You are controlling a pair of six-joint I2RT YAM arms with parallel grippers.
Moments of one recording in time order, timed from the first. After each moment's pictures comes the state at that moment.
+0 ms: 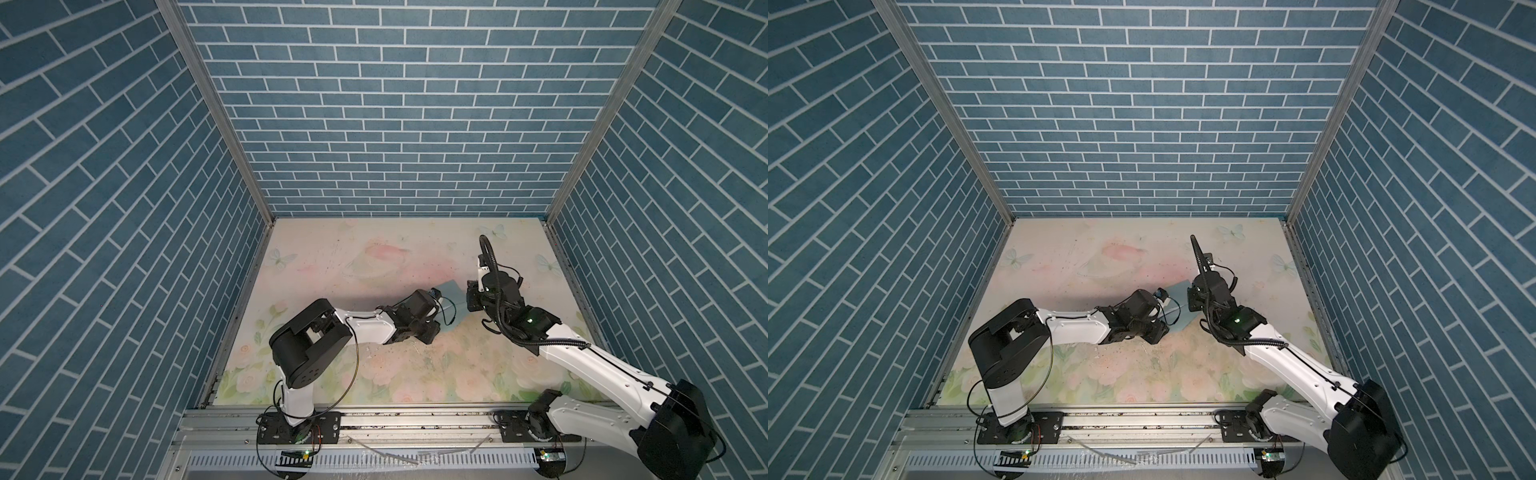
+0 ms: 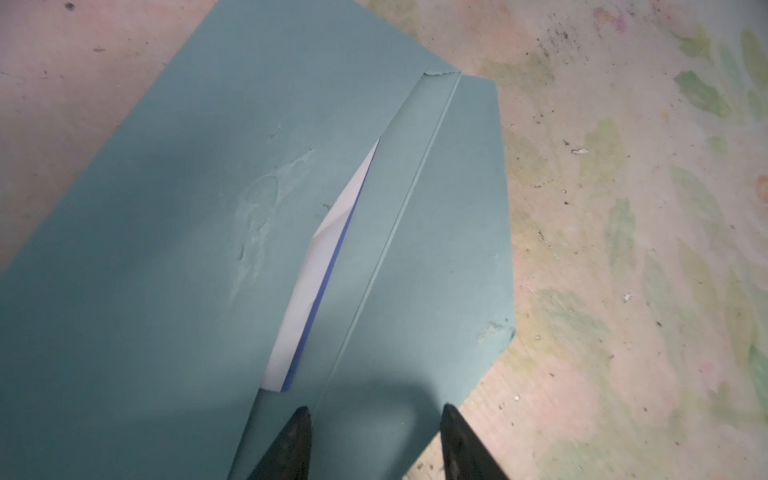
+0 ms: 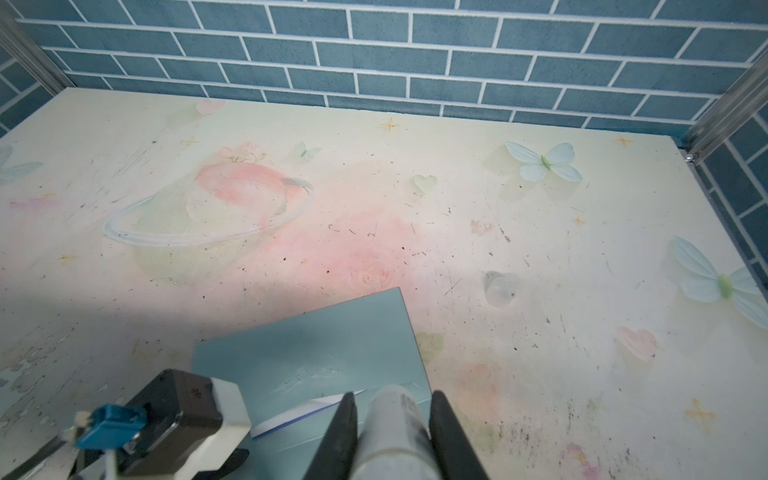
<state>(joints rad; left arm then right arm) -0.92 1.82 0.95 0.00 0.08 -0.31 0.68 1.10 0.75 -0.22 0.35 0.28</state>
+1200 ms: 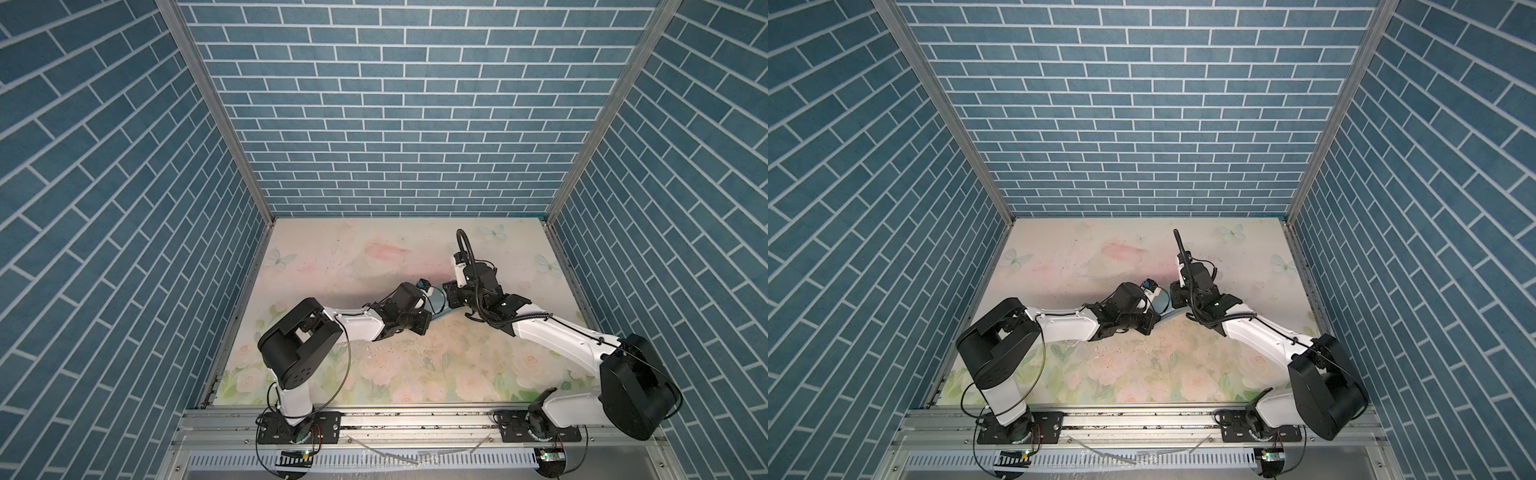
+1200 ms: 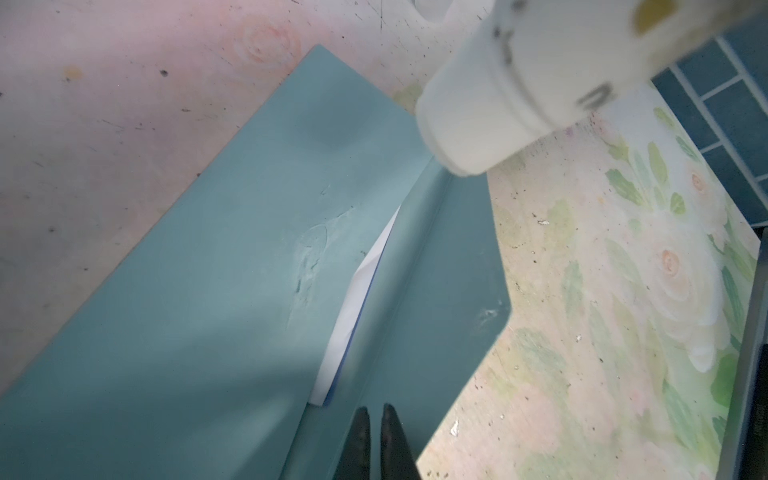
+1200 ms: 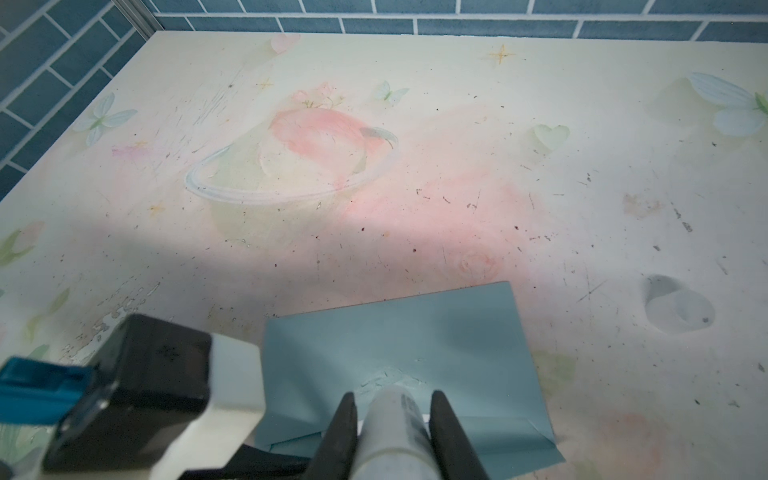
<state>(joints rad) -0.83 1.79 0.89 0.14 0.19 -0.36 0.66 1.38 0.81 -0.09 0.08 0.29</state>
